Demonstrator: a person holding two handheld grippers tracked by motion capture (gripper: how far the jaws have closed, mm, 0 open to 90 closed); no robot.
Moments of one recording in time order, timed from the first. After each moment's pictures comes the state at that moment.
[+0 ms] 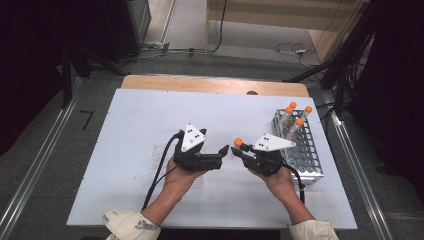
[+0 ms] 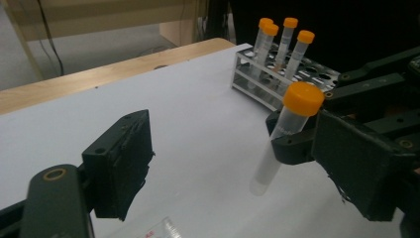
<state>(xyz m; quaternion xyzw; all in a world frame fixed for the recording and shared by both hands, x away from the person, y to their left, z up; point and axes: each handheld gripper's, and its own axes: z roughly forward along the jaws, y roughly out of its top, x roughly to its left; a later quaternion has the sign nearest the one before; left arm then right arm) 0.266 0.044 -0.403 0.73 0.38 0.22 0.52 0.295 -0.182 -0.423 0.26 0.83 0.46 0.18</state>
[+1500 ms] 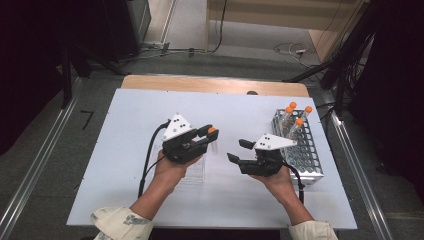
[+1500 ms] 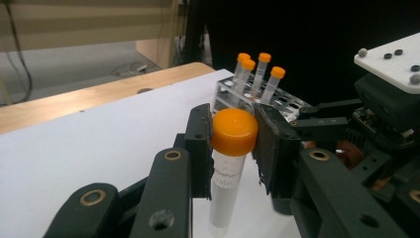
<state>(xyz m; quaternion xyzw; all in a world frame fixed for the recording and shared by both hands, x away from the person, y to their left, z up) 0.264 0.087 -0.377 0.71 0.37 0.19 0.57 0.296 -0.183 -0.425 0.27 0.82 0.48 0.14</state>
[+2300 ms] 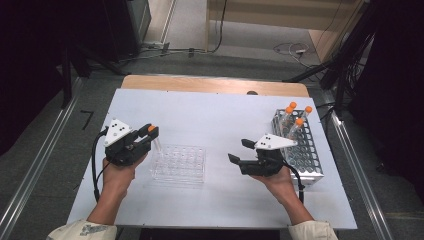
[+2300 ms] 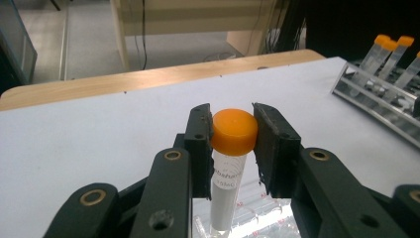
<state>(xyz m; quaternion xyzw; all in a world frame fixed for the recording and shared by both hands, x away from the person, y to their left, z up) 0.252 0.189 -0.402 0.67 0.48 0.28 0.49 0.297 -0.185 -0.428 0.29 0.82 0.47 0.14</state>
